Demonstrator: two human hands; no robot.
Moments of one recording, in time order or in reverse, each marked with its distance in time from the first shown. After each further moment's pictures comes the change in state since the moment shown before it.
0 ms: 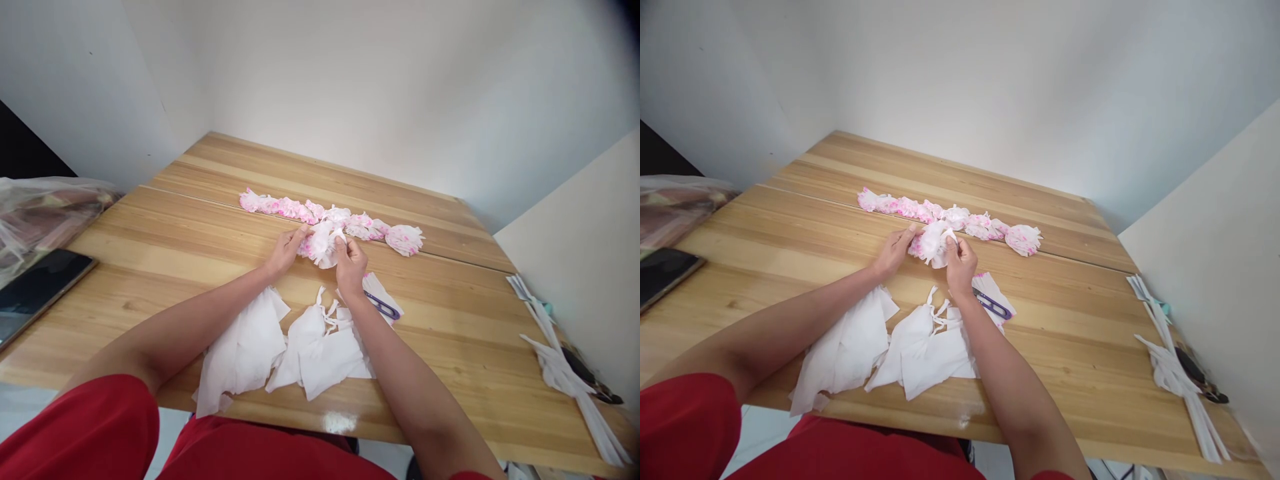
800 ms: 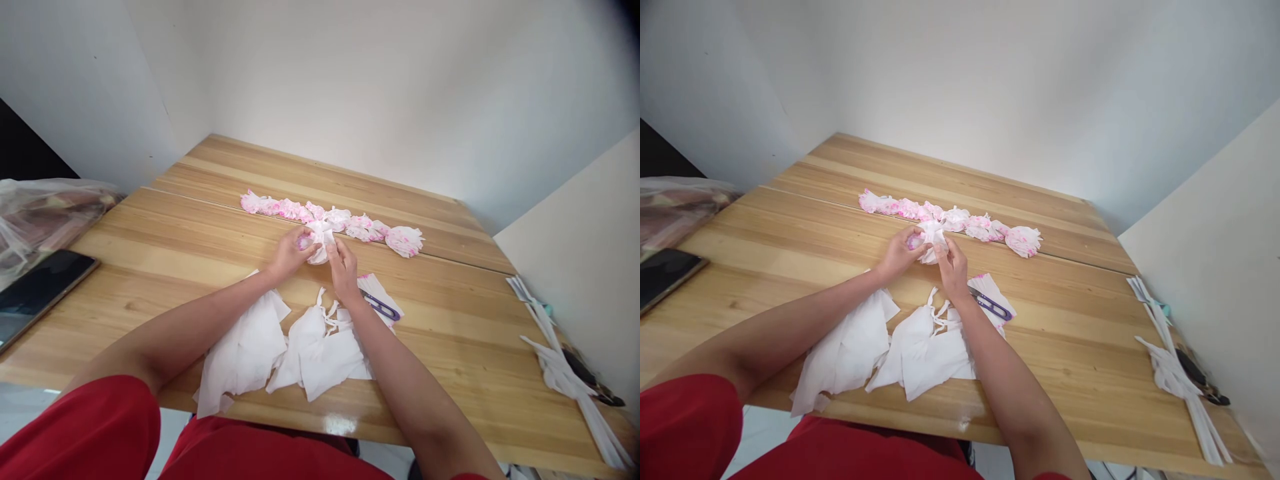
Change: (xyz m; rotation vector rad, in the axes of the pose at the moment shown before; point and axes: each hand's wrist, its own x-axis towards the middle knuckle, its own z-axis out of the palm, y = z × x) left_hand 0.000 -0.004 0.003 0.342 0.070 0.110; right_hand -0.005 -0.003 0.000 -0.006 -0.268 -0.098
